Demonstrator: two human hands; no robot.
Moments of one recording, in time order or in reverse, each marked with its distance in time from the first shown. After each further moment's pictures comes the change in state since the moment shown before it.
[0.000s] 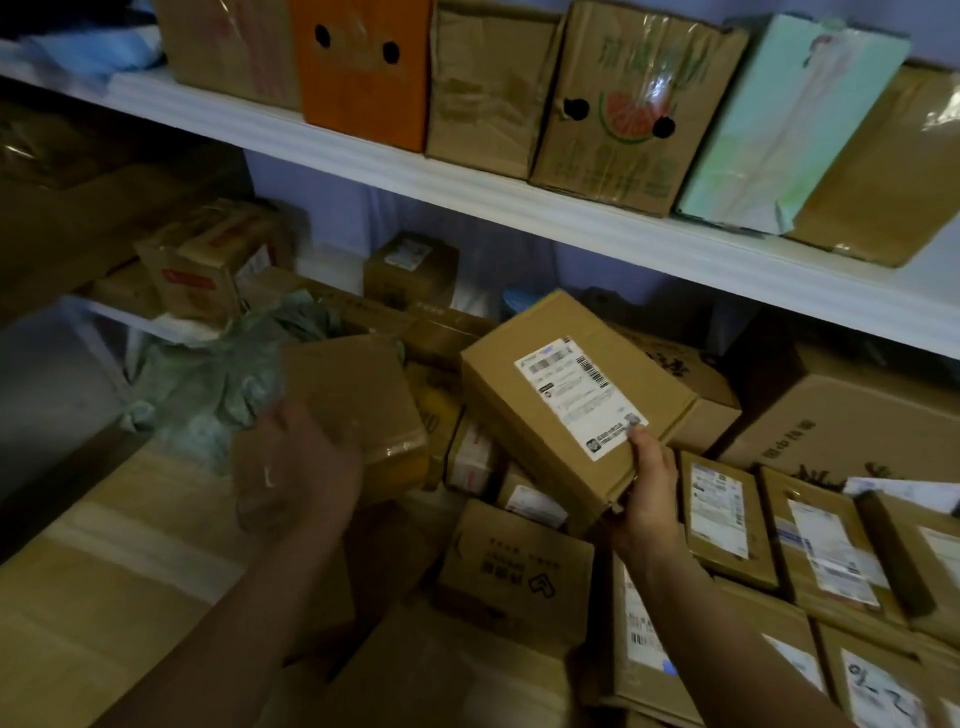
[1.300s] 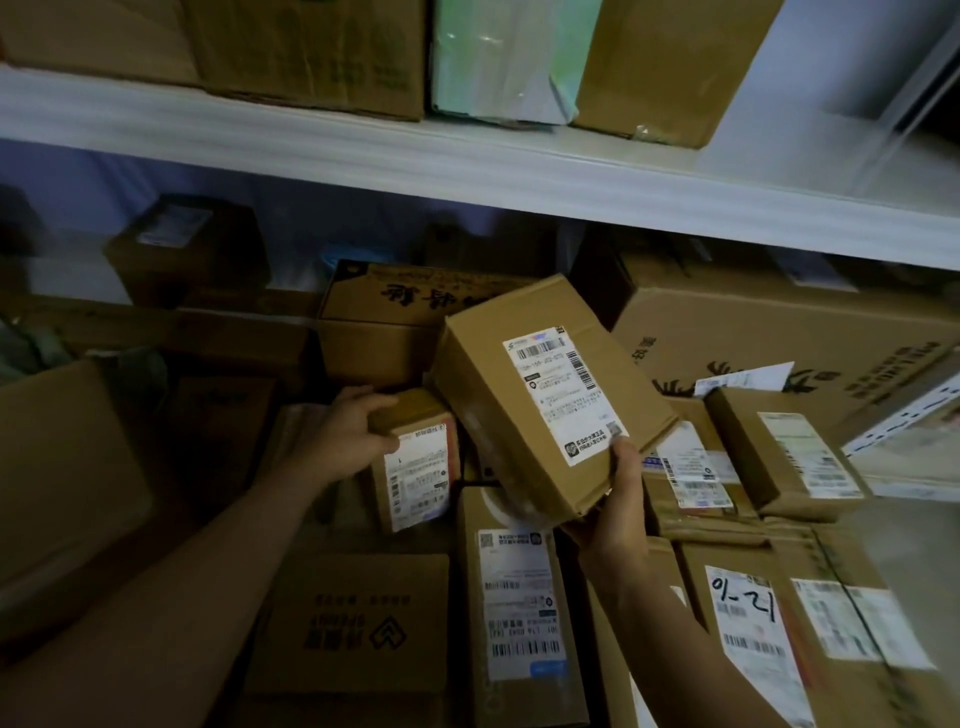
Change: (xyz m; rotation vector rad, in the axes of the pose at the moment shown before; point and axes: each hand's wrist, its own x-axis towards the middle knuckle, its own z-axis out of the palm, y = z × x) left_hand -0.030 0.112 0.214 0.080 -0.934 0.370; right_hand 0.059 -0.010 -0.135 0.103 0.207 0.040
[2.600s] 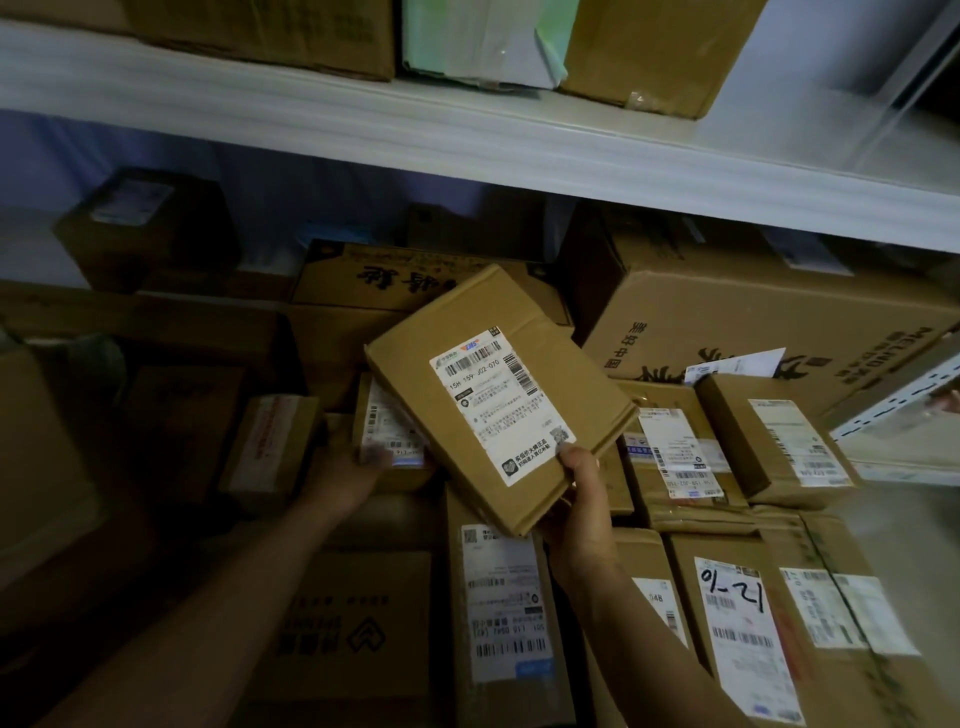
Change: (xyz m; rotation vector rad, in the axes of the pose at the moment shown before) left_hand 0.001 -0.033 0.058 -0.258 -0.008 -0.289; right_hand 0.009 0.019 0.002 0.005 -0.089 0.038
